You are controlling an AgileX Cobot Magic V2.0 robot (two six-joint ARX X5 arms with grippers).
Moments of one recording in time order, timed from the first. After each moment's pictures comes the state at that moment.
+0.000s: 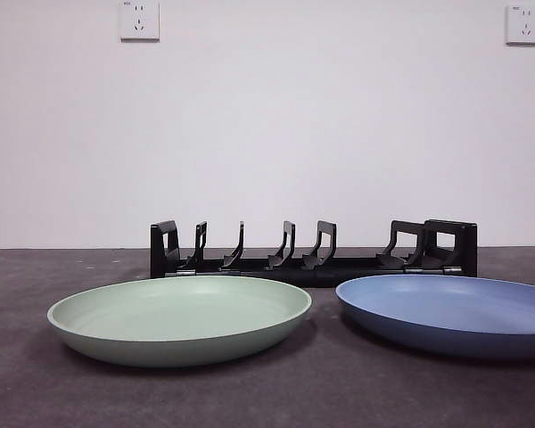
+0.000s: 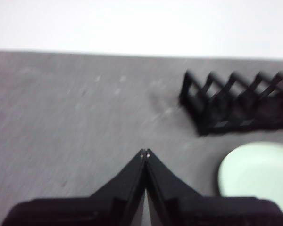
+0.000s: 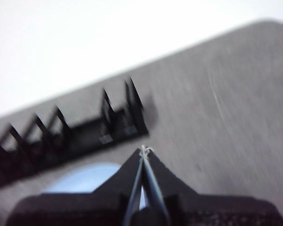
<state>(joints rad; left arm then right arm) -0.04 0.09 0.14 -0.21 0.06 -0.10 -0.08 0.03 0.12 -0.18 -0.11 0.31</state>
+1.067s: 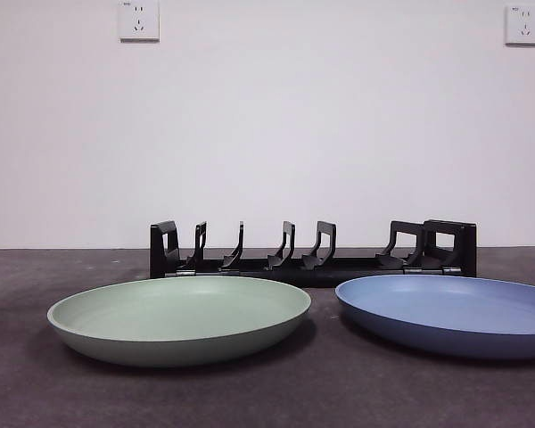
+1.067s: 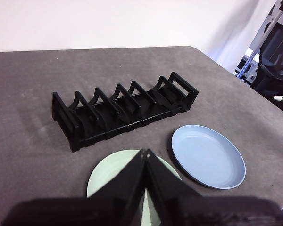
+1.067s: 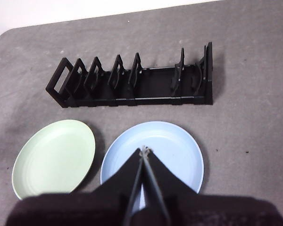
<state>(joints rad) -0.04 0.56 0.91 -0.70 0.55 -0.08 -0.08 0.67 1.07 -0.95 -0.42 0.01</state>
